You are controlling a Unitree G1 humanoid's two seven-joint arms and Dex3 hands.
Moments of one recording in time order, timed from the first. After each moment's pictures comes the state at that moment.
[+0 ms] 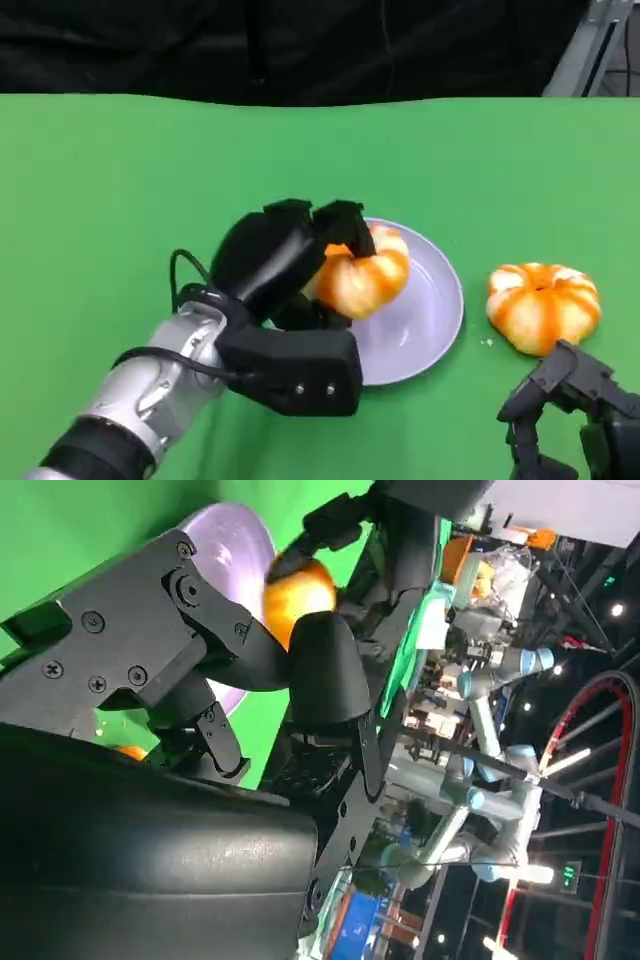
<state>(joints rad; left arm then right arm) -0.53 0.16 -0.51 0.57 0.71 -0.34 0.26 0.34 0.05 0.06 -0.03 -0.20 -0.72 -0.11</state>
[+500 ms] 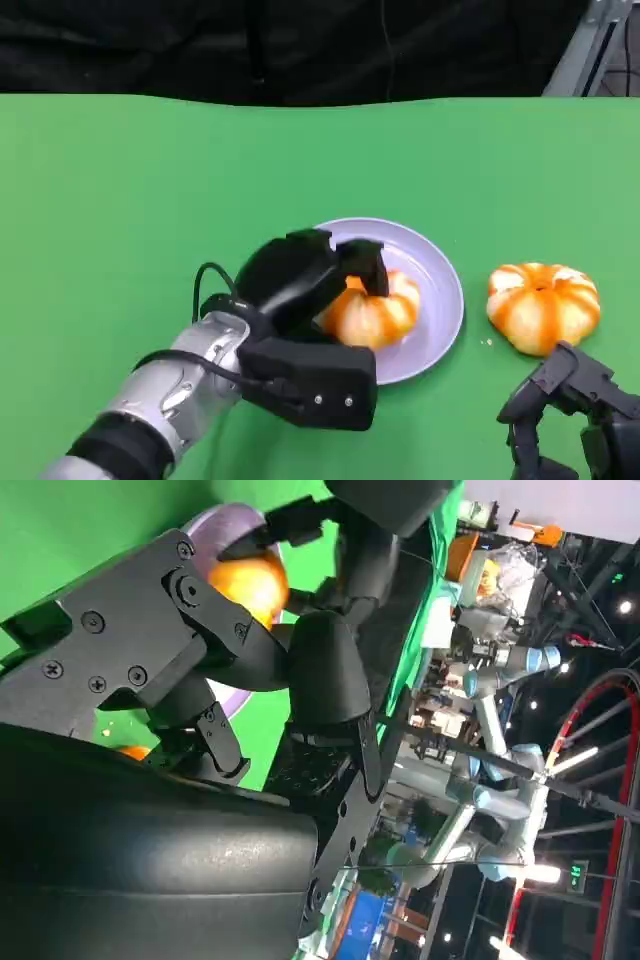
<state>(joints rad) -0.57 0.12 -0.55 0.73 0.73 -0.36 0.21 0.35 0.05 0.06 -0.03 -0.20 -0.71 -0.11</state>
